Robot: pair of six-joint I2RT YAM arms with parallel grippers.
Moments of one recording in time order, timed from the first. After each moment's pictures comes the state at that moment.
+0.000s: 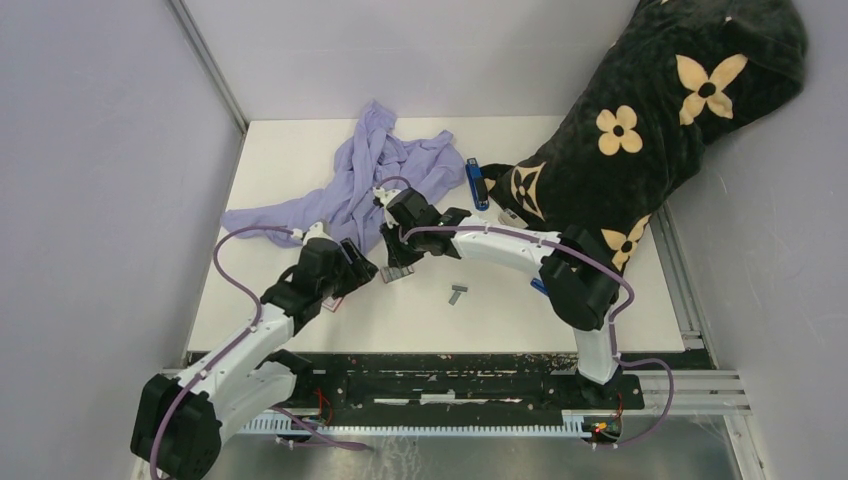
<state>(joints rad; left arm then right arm) -0.42 0.92 0.45 -0.25 -0.08 -0.82 0.93 1.96 1.49 -0.37 -0.11 0.34</state>
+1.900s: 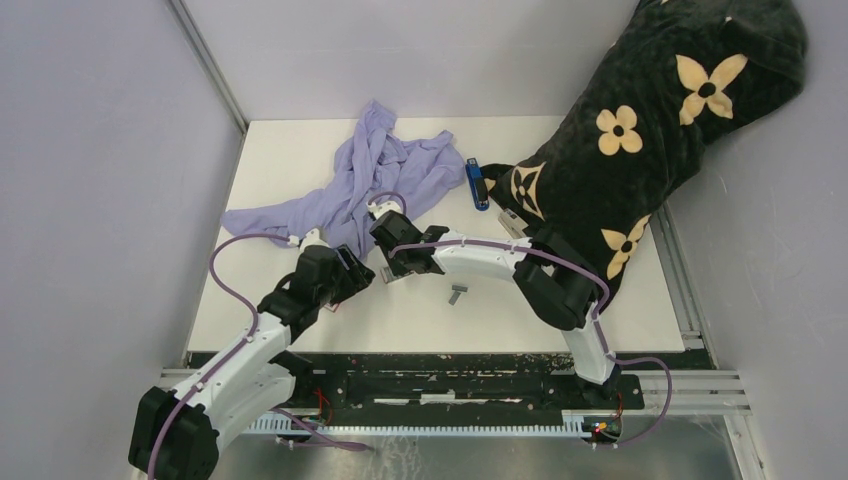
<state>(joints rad) -0.42 0.84 0.40 -0.27 -0.09 -0.83 1.01 2.07 1.50 -0.34 0.26 0.38</state>
